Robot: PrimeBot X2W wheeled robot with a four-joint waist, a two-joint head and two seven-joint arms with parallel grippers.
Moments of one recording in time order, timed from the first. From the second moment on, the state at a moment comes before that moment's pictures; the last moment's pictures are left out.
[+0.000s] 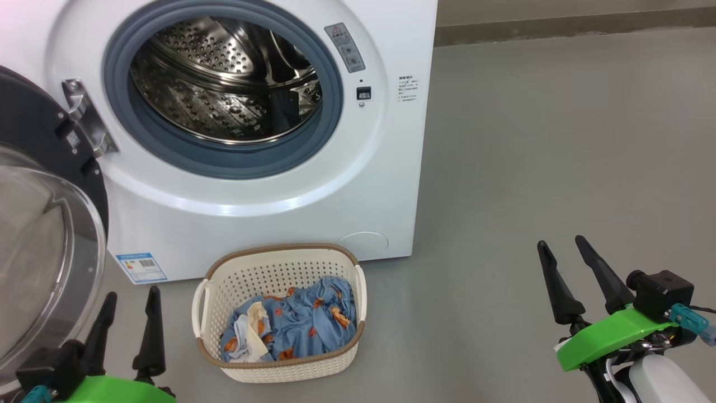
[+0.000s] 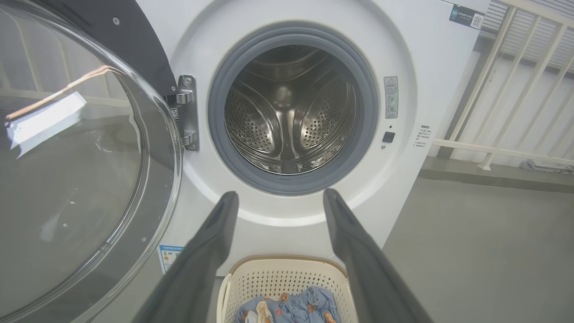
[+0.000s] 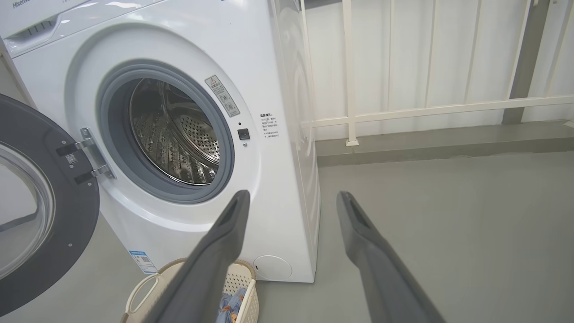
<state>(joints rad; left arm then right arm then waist) -0.10 0.35 -0.23 0.23 -0.63 0.11 -0.24 -0.18 -0.24 0.21 0.34 0.49 0.12 -0.25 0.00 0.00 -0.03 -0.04</state>
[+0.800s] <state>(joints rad) -0.10 0.35 -0.24 0.23 -0.63 0.11 -0.24 -0.18 -0.24 0.21 0.35 0.48 0.12 -0.25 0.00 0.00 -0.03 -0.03</state>
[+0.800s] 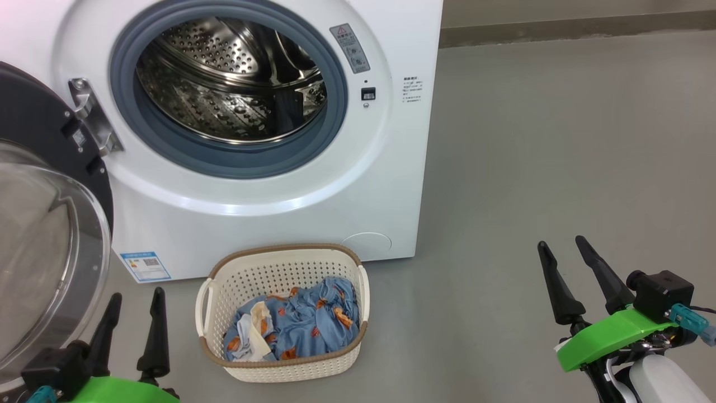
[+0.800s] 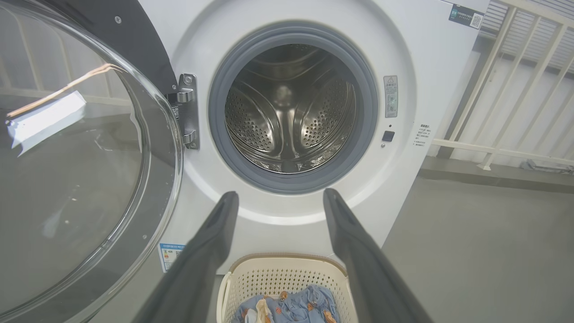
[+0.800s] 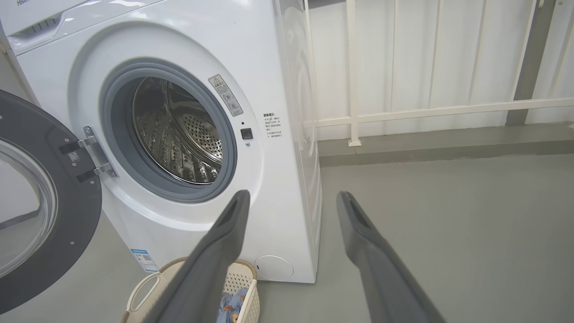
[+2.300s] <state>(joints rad) -0.10 0.36 -0.25 0.23 -0.64 0.12 -0.24 -0.18 -0.23 0.20 0.35 0.48 0.12 -0.25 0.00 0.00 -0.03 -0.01</state>
